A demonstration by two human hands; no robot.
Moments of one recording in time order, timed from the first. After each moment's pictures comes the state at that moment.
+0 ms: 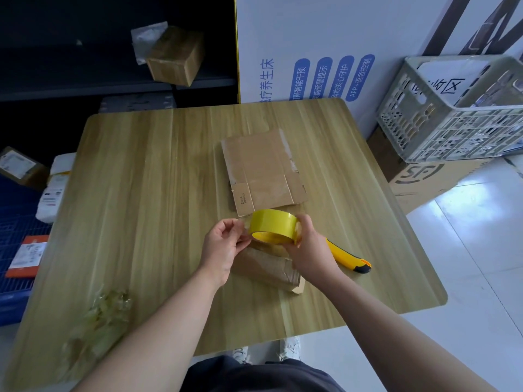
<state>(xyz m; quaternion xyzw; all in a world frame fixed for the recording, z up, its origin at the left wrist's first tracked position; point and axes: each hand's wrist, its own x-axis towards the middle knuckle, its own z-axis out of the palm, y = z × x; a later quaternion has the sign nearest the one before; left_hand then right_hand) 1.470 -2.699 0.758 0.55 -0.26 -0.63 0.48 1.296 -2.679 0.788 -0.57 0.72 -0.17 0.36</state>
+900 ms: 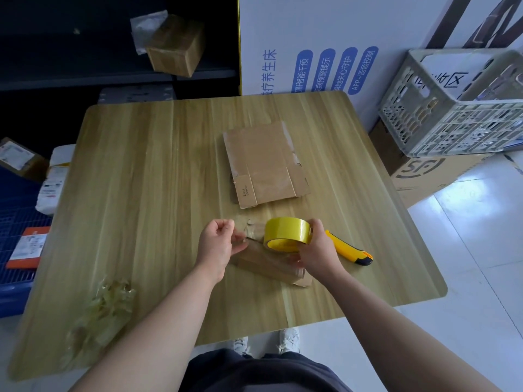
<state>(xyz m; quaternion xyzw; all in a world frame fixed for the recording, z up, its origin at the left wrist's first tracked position) 1.484 -2.693 0.742 0.61 -0.24 -0.59 0.47 1.293 -2.670 0.773 -0.45 0.75 -0.21 0.44</state>
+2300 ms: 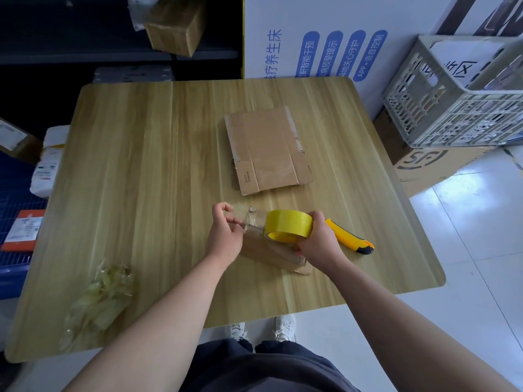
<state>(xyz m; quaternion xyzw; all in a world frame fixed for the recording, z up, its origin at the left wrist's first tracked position) 1.484 -2.685 0.715 0.68 -0.48 -0.45 0.33 1.295 -2.668 0.768 -0.49 0.76 -0.13 0.40</state>
